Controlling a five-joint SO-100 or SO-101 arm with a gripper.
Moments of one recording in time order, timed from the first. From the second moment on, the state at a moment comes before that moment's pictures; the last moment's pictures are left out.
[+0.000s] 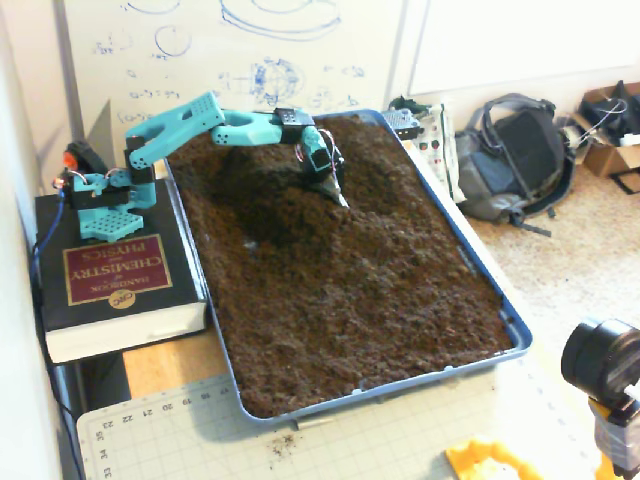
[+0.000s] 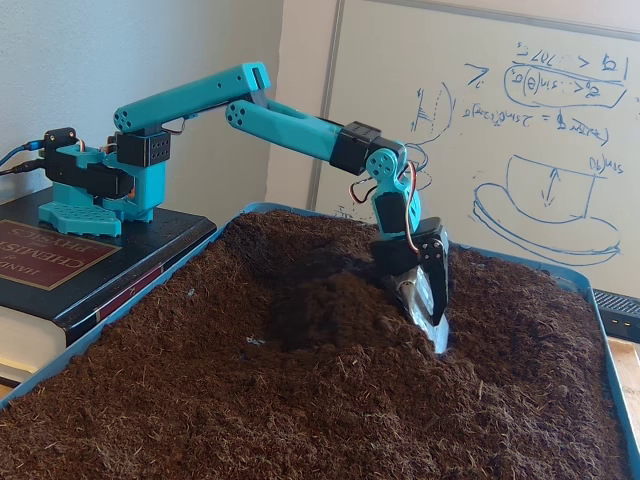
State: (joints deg) arm 0.7 25.9 39.9 55.4 -6.4
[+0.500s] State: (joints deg) arm 0.8 32.2 42.7 63.2 1.4
